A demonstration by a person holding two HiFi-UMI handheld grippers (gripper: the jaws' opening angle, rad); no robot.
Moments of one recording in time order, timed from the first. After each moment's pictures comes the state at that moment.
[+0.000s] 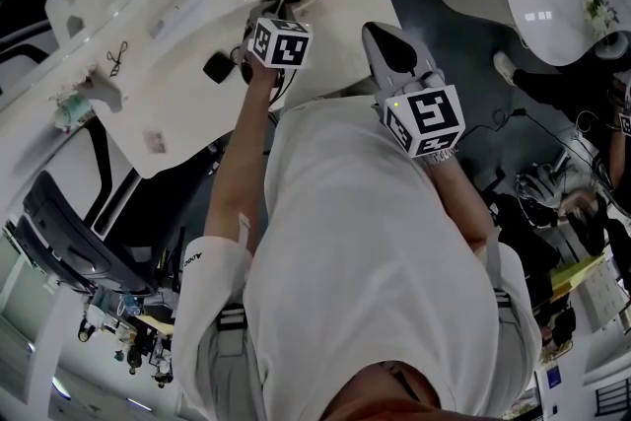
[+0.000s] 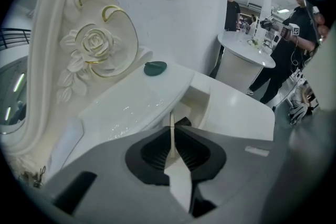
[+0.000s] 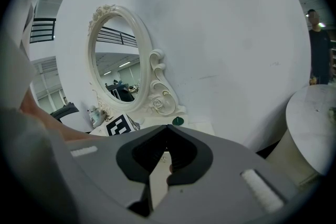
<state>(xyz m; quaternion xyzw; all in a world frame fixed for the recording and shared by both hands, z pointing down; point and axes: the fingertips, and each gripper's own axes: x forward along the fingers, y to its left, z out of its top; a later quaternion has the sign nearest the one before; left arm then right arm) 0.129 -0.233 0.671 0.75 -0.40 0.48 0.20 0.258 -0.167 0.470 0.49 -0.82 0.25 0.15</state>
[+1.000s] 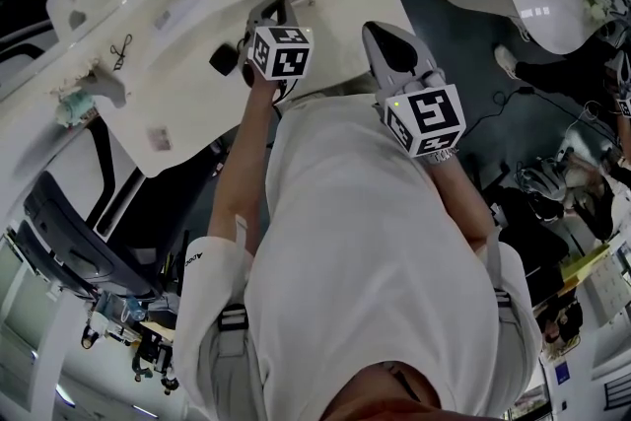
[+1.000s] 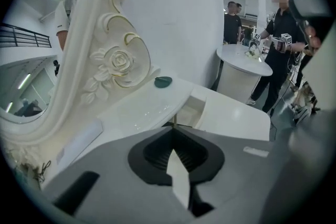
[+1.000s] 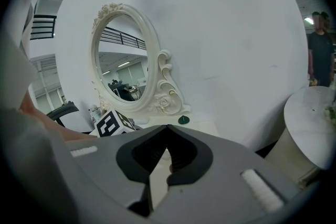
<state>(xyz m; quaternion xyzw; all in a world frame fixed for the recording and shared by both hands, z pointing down) 0.111 -0.219 0.632 0.78 -0.43 0.42 0.16 0.231 -0.141 0.463 0.50 -0.82 0.24 0.15</state>
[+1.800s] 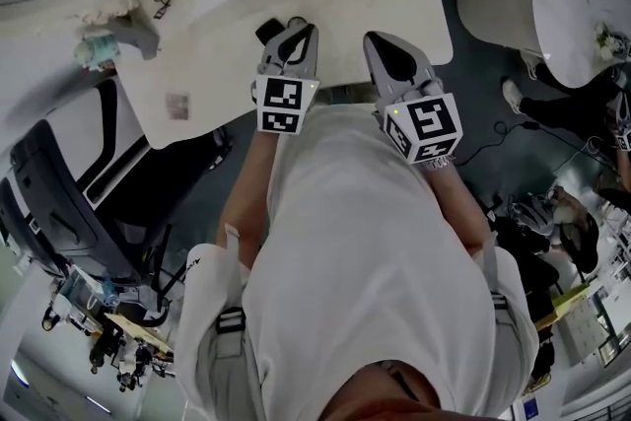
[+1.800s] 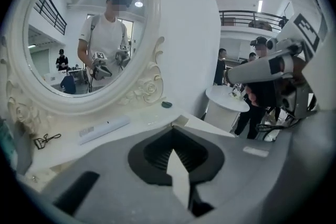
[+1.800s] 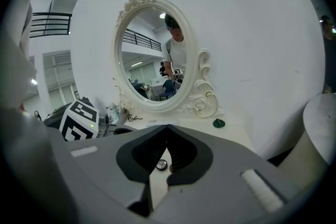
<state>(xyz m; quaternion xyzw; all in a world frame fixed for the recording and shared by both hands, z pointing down) 0.020 -0.122 0.525 0.86 -0.43 0.22 0.18 0.097 -0.102 0.444 0.45 -0.85 0.21 0.15</state>
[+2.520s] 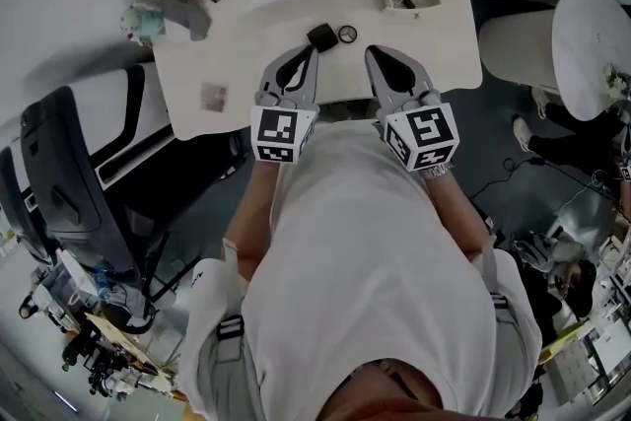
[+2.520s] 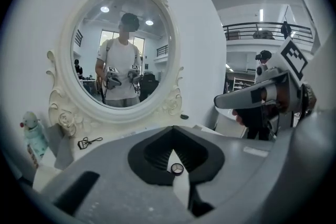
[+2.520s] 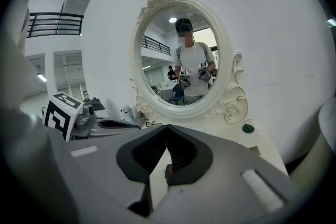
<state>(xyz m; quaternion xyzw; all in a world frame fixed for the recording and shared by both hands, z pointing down) -0.104 -0.071 0.466 0.85 -0.49 0.15 0.14 -0.017 -0.071 0.430 0.42 -0.88 0.18 0.13</state>
